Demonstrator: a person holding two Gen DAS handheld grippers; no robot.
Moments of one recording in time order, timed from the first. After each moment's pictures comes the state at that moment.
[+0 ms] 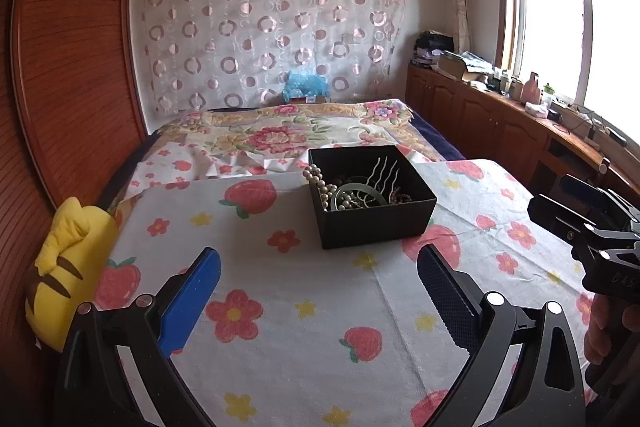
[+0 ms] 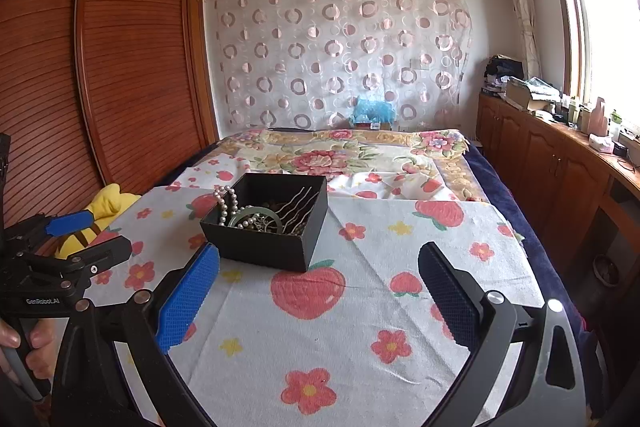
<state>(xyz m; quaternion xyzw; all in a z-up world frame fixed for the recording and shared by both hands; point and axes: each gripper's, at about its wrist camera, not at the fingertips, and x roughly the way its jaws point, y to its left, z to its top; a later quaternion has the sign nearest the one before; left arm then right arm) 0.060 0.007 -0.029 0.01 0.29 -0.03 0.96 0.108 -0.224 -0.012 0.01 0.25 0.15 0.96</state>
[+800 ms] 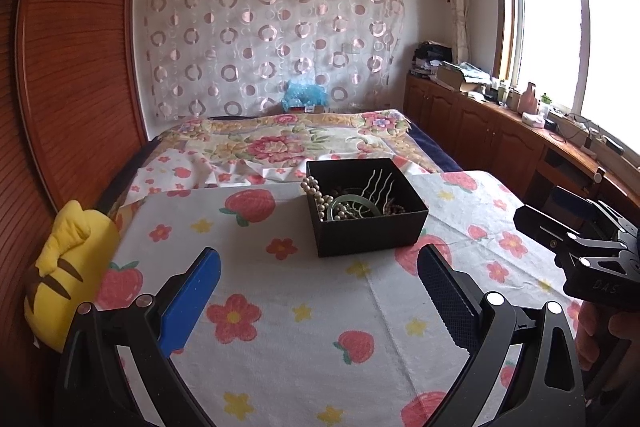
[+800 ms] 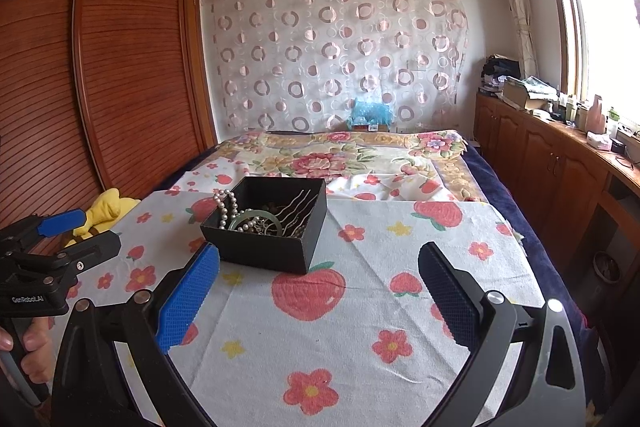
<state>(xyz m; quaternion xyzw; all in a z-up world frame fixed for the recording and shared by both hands) 0.057 0.000 -0.017 0.00 0.28 -0.03 0.96 0.107 -0.224 -0.013 0.01 0.25 0.15 0.96</state>
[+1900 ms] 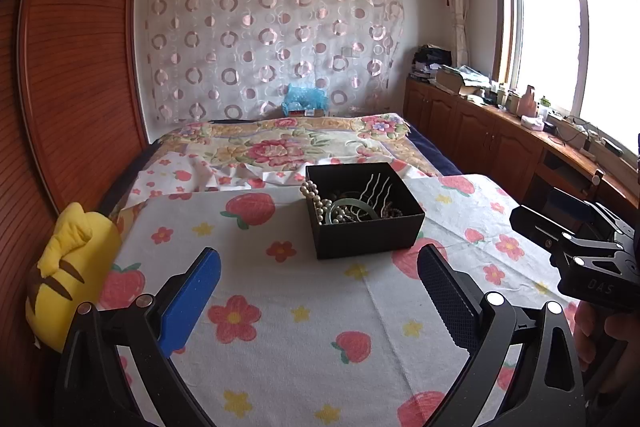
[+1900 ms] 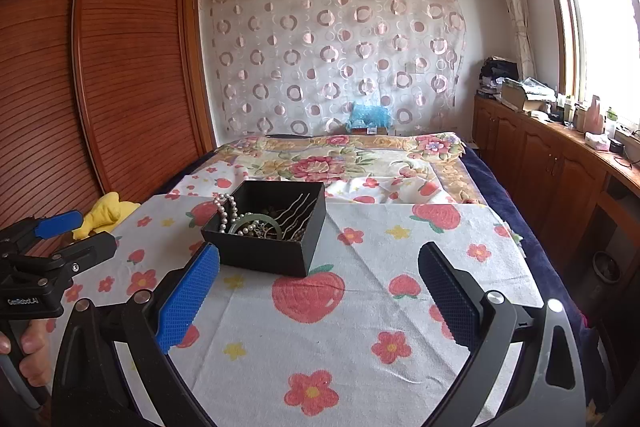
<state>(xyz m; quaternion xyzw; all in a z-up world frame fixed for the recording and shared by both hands) 0.057 0.000 -0.020 0.00 0.27 -0.03 0.96 0.106 -0.224 -0.011 0.01 0.25 0.15 0.96</state>
